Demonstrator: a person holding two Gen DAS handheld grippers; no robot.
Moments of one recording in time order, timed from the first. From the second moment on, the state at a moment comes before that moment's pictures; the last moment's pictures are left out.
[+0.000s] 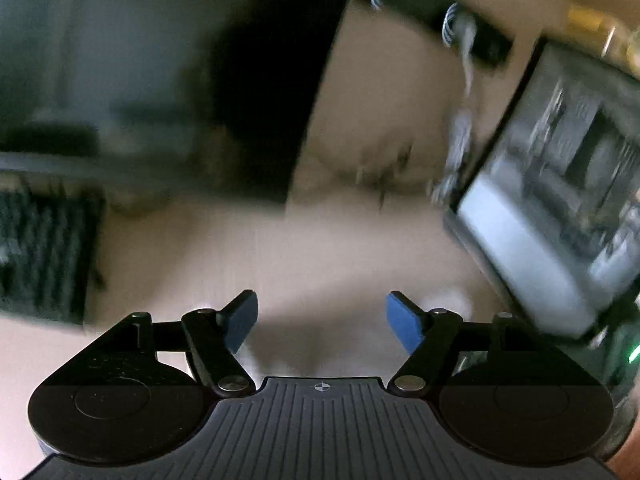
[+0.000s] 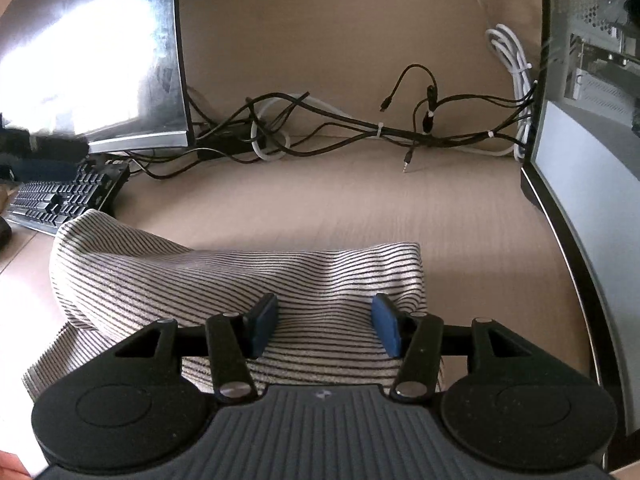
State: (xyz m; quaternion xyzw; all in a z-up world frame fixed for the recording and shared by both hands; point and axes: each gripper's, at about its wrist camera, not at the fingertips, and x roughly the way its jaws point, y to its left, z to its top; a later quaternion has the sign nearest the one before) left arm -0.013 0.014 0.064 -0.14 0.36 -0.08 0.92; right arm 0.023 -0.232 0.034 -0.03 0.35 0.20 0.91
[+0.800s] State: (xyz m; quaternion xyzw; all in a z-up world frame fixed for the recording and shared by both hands) left arm -0.004 0.003 0.006 -0.13 0.39 -0.09 0.91; right arm 0.017 -0.225 0.024 0.00 0.34 0.24 0.91
